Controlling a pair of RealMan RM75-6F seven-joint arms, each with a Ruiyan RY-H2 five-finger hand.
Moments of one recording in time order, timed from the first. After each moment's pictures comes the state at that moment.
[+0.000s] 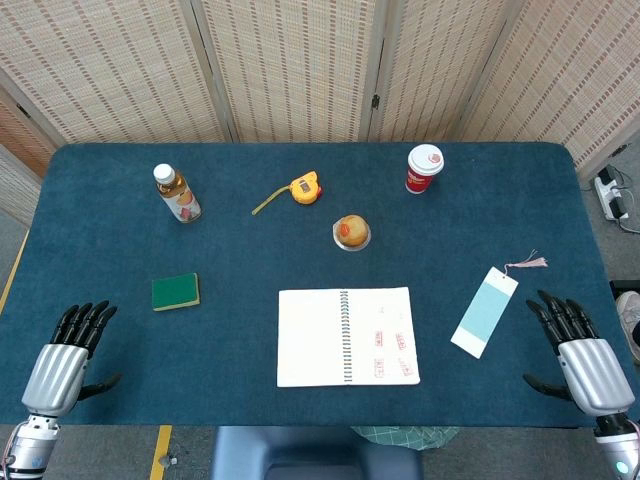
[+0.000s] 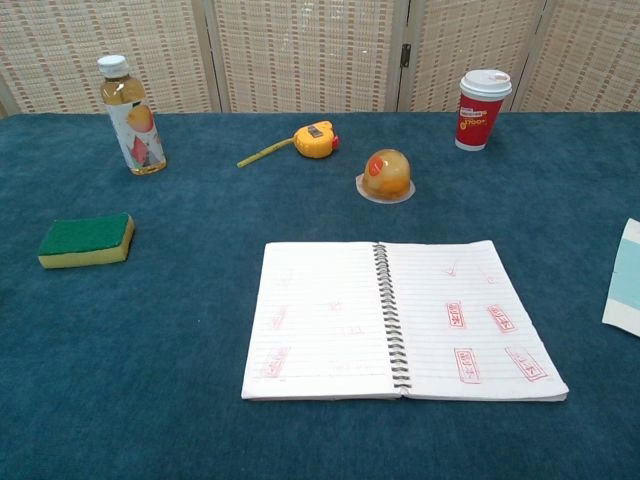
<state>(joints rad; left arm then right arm) -0.13 -1.24 0.01 -1.53 1.63 1.51 0.07 0.06 -1.01 -0.02 -1.70 -1.63 1.47 0.03</state>
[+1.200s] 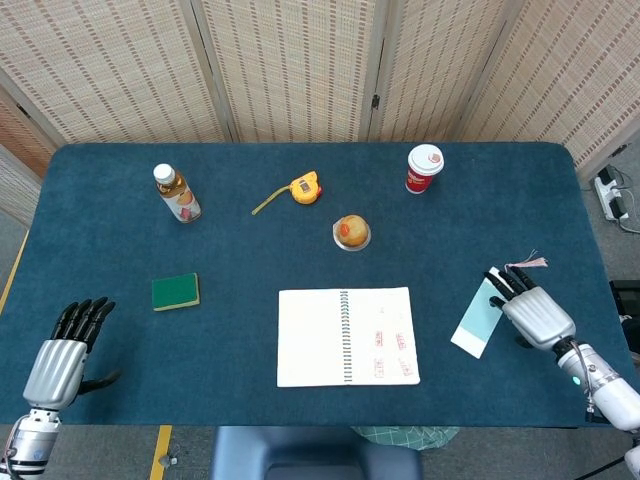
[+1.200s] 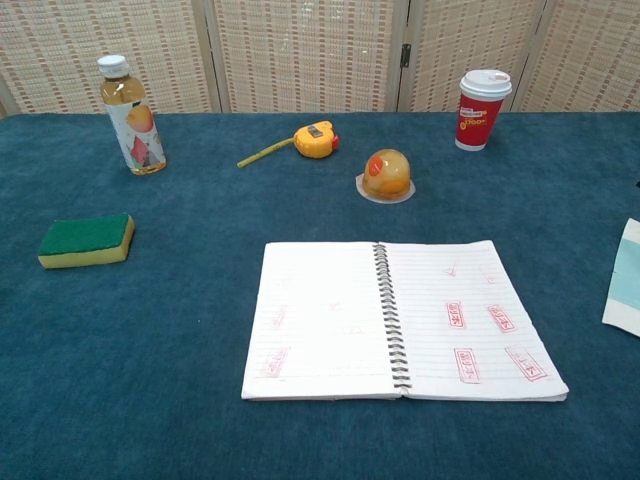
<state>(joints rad) -0.14 -1.25 0.00 -1.52 1.58 1.47 0.04 0.43 -1.14 -0.03 -1.26 -1.68 0.98 -0.04</state>
